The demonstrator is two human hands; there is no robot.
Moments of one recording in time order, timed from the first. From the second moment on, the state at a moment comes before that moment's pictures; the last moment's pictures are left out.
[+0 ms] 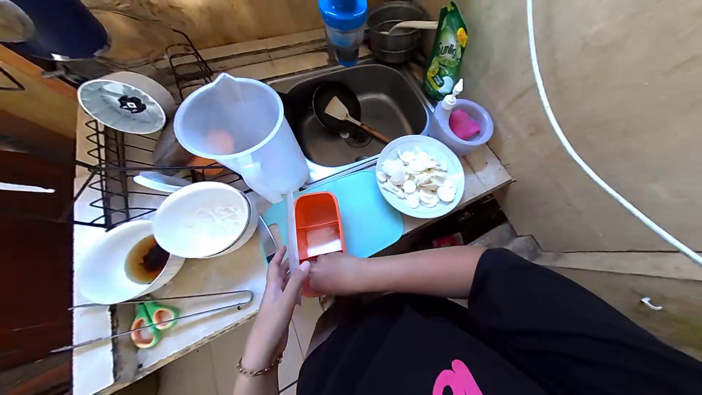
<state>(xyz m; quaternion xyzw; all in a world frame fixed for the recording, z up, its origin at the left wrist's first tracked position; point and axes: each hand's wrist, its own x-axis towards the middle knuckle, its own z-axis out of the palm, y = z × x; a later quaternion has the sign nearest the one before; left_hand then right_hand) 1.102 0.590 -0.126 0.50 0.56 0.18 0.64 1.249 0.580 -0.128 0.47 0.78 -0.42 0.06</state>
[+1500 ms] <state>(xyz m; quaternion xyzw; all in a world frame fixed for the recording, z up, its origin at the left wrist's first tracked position) 1.098 0.592 -0.130 0.49 0.55 0.18 0.66 1.505 0.564 -0.061 0.80 0.53 -0.14 -0.24</state>
